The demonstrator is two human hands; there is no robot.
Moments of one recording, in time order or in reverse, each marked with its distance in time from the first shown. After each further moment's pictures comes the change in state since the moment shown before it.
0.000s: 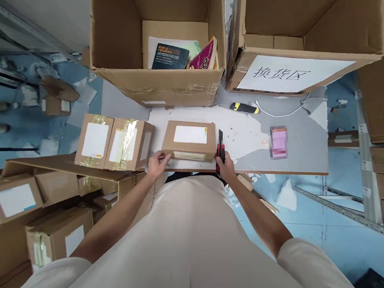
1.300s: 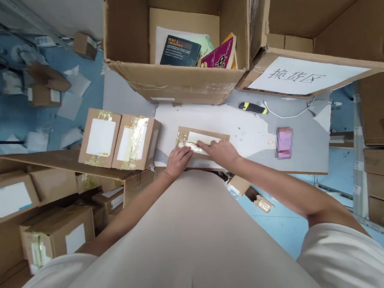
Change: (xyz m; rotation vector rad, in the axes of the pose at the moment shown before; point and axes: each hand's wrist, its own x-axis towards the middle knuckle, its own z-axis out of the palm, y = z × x) left_hand 0.004 0.016 0.016 0.399 -0.117 0.697; right_hand 0.032 -0.158 -0.008 -1.354 -0.593 -0.359
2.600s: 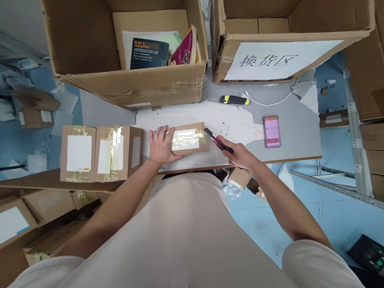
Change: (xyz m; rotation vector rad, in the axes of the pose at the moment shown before) left_hand 0.077 0.021 -0.033 0.280 -0.188 -0.144; right_hand -0.056 0.086 0.119 1.405 0.251 0.168
